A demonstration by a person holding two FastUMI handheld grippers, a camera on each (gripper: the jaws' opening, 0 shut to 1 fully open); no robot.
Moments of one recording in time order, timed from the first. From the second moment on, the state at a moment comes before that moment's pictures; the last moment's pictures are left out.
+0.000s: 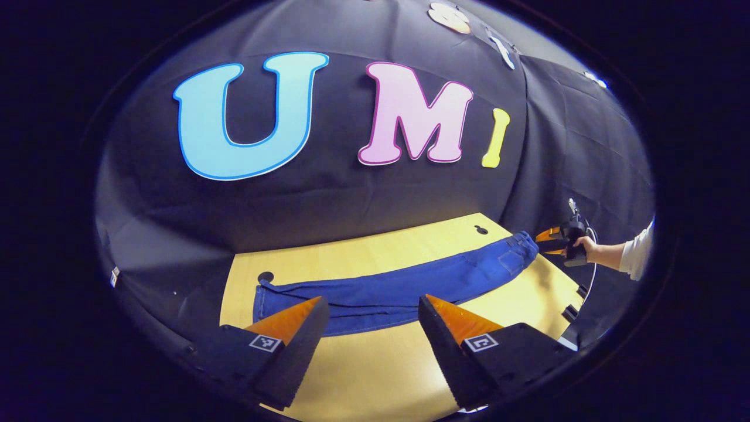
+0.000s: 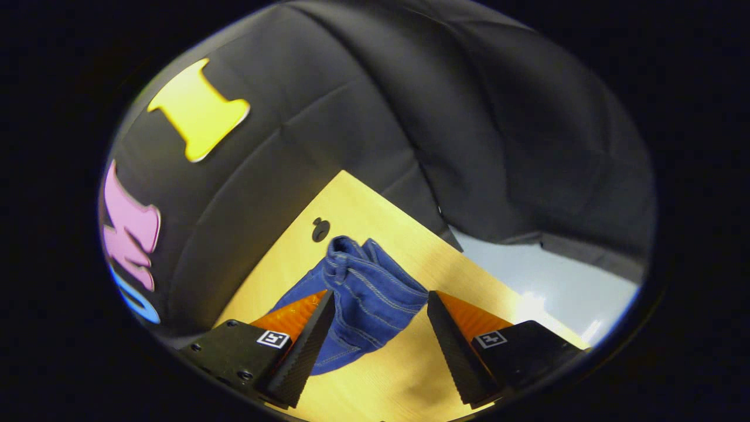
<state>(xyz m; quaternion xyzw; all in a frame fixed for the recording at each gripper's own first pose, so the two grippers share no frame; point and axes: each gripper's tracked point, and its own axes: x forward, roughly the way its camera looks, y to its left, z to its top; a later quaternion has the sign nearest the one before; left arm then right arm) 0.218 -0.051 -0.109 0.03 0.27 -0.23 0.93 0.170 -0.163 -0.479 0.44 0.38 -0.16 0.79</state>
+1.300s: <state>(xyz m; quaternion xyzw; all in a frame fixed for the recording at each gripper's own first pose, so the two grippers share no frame) 0.201 -0.052 -0.127 0.02 0.31 -0.17 0.94 0.209 -0.160 -0.491 0.45 0.32 -0.15 0.82</state>
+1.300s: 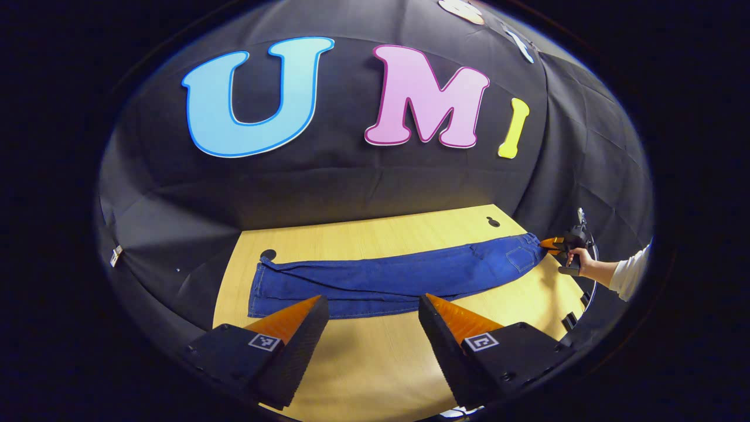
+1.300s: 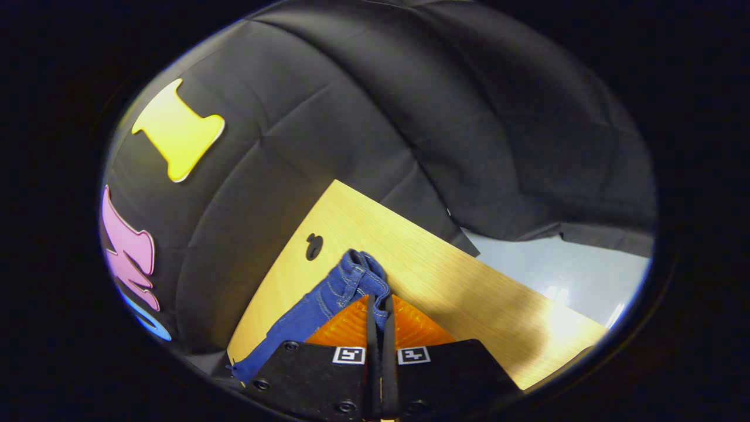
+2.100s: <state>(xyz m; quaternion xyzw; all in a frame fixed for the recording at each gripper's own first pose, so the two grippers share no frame) 0.136 0.033 -0.113 -0.04 0.27 -0.14 0.95 0.272 0.025 -0.231 0.33 0.25 0.04 0.91</state>
